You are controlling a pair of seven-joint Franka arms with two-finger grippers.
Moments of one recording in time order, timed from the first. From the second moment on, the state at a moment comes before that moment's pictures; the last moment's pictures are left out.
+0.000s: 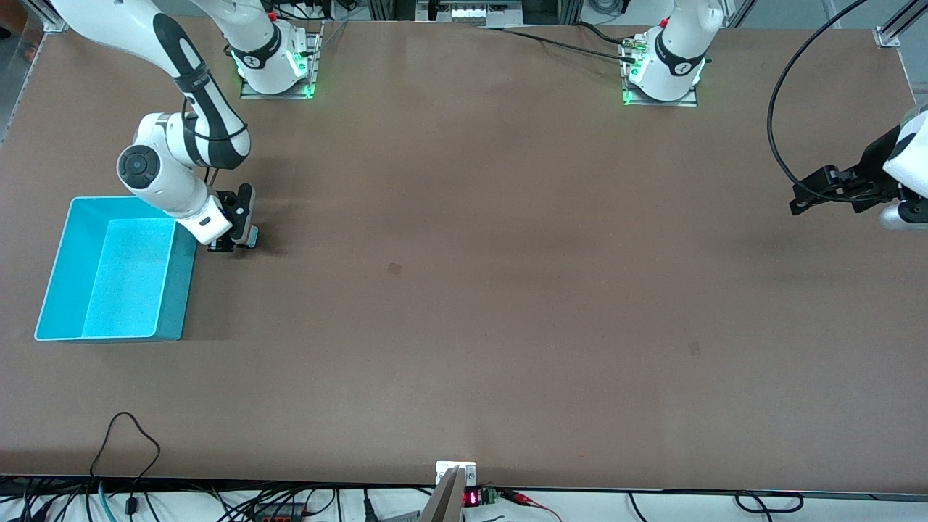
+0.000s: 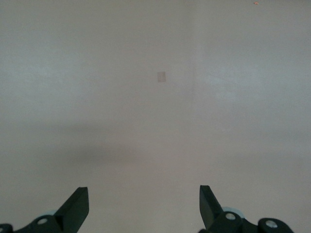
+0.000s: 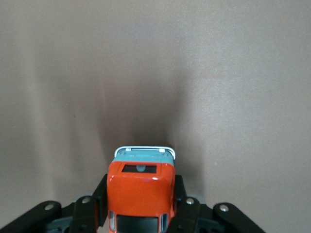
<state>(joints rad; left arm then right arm) 0.01 0.04 0.01 -1.62 -0.01 1.67 -0.03 0.05 0.28 -0.05 -2.42 -0.02 2.65 -1.47</state>
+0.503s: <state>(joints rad) 0.01 0.04 0.01 -1.61 -0.01 1.68 -0.03 0.10 0.28 0.00 -2.35 0.02 2.66 -1.20</state>
